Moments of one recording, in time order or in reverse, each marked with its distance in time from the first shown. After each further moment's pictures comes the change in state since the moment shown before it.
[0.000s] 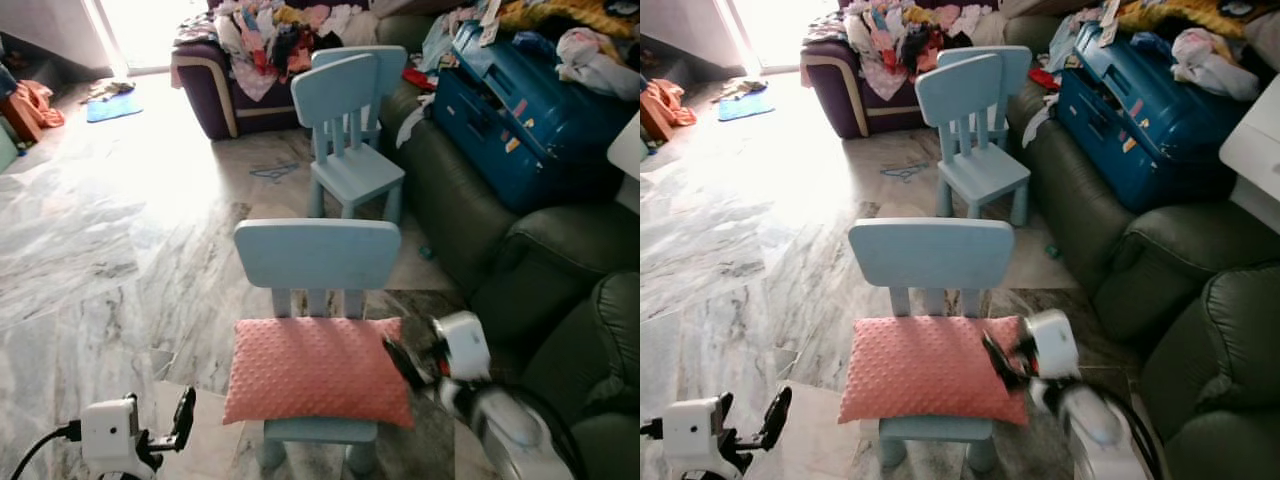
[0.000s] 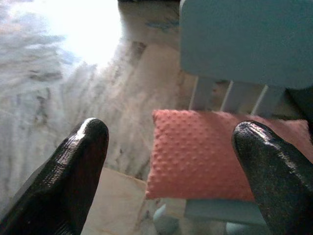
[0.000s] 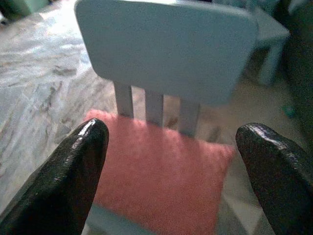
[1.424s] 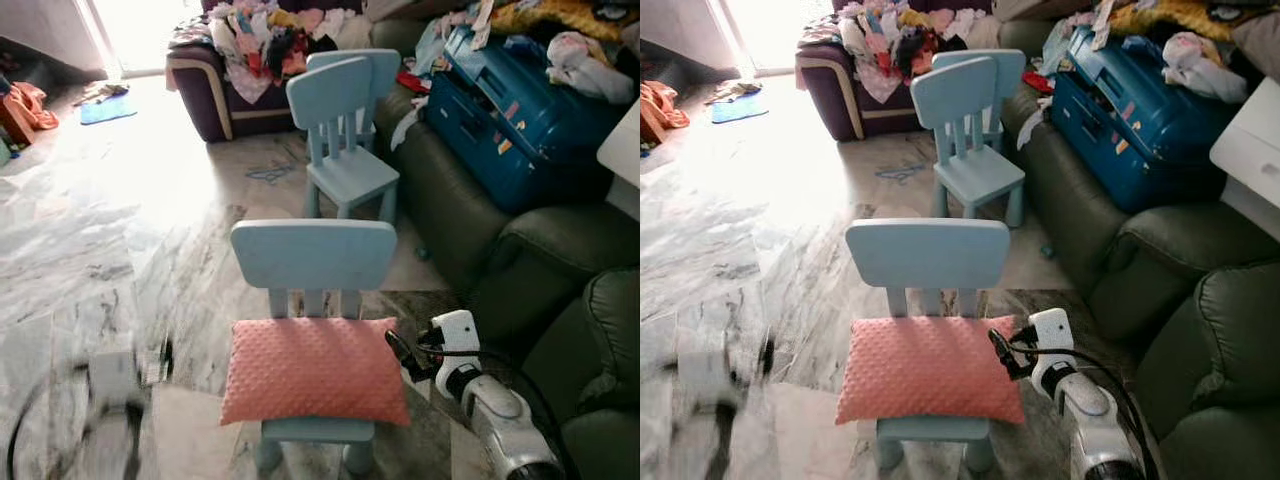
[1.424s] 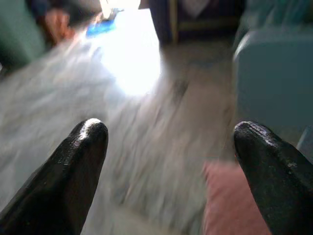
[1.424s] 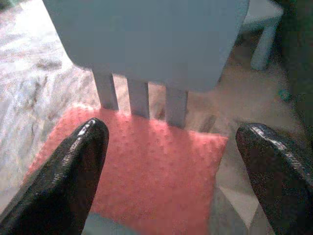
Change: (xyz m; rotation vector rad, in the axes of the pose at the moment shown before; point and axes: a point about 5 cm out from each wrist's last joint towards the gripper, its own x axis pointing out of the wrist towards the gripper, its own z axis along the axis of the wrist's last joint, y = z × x) left arm 0.092 0.017 0.041 0.148 -0.189 0.161; right arm 0.043 -0.029 -0.030 0.039 0.064 -0.036
